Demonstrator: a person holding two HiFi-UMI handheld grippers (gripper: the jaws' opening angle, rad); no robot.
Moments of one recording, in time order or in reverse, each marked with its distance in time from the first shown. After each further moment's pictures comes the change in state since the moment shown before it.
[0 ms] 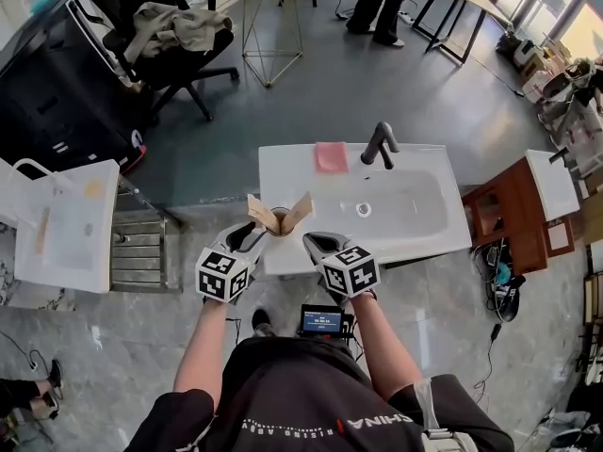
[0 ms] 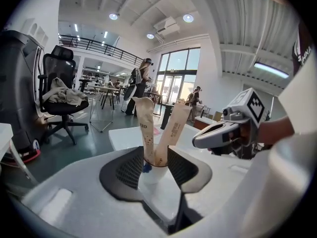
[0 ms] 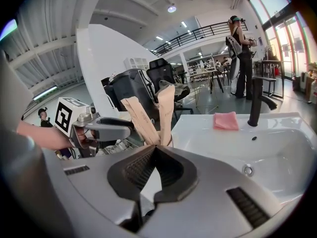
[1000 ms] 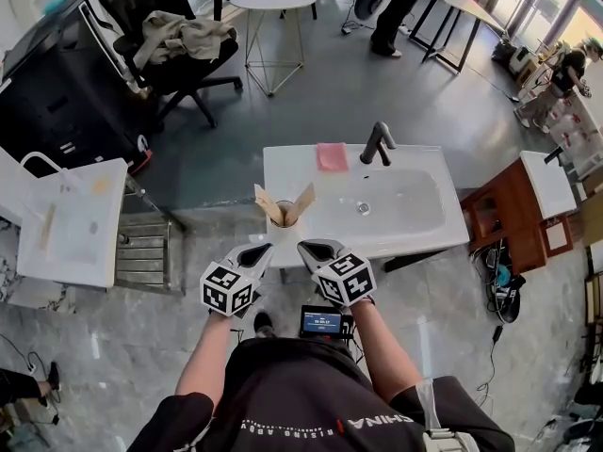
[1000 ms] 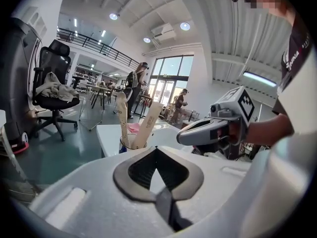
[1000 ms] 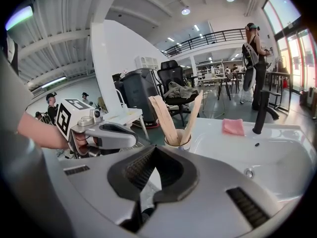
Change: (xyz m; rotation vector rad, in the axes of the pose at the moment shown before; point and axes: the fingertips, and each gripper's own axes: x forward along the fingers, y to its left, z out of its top) left arm -0.039 -0.051 -0.026 -0.018 -0.048 -0.121; right arm -0.020 0.055 -0.010 -0.119 -0.014 0.029
